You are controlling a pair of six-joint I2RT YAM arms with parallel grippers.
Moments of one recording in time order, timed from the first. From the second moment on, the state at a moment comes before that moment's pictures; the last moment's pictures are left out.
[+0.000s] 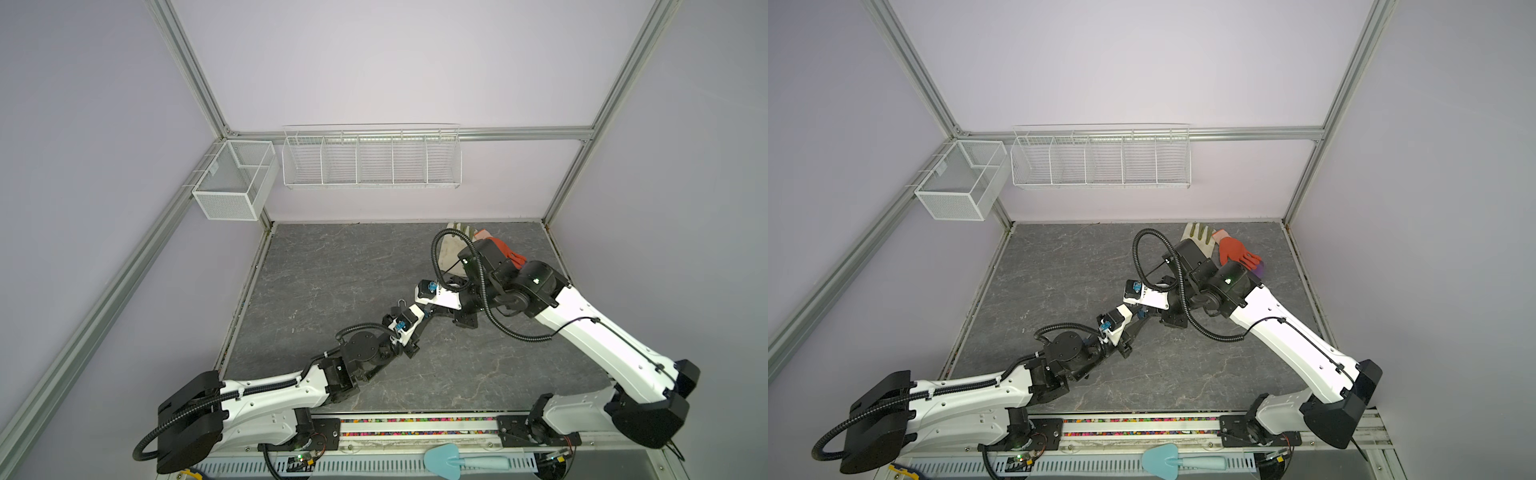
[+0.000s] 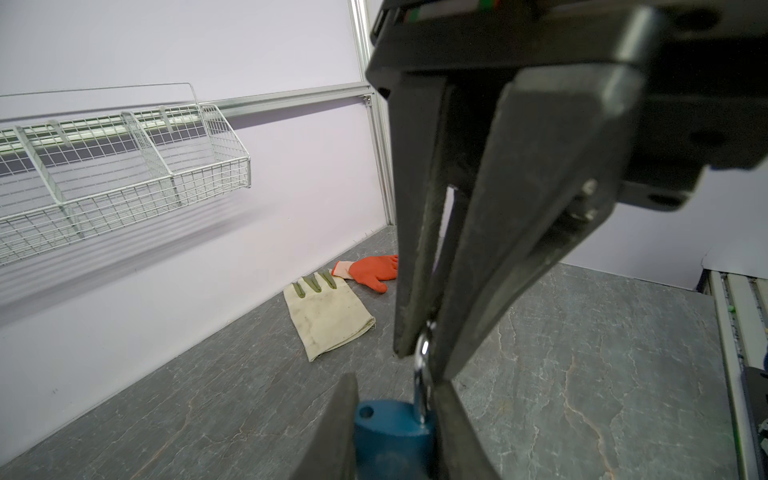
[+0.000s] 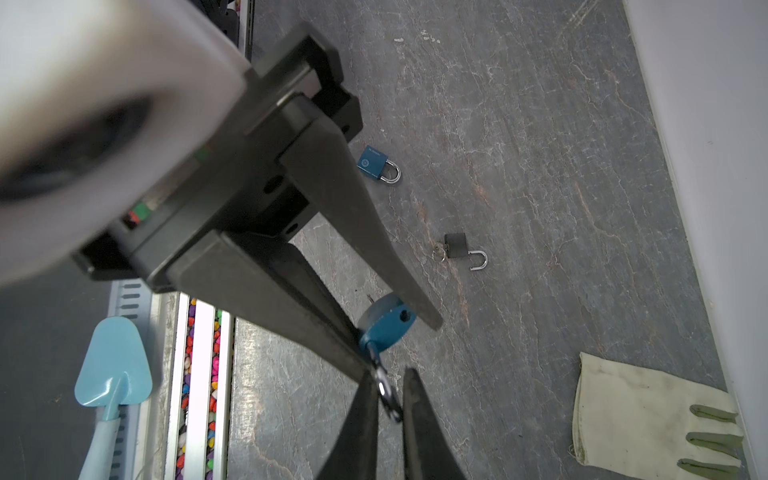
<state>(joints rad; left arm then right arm) -1.19 1.10 0.48 0.69 -0.26 0.18 0.81 1.36 1.52 -1.11 -0.32 -0.68</state>
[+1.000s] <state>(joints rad) -1.19 1.07 0.49 0.64 -0.28 0.15 0.81 1.35 1.52 -1.11 -0.30 -0.74</state>
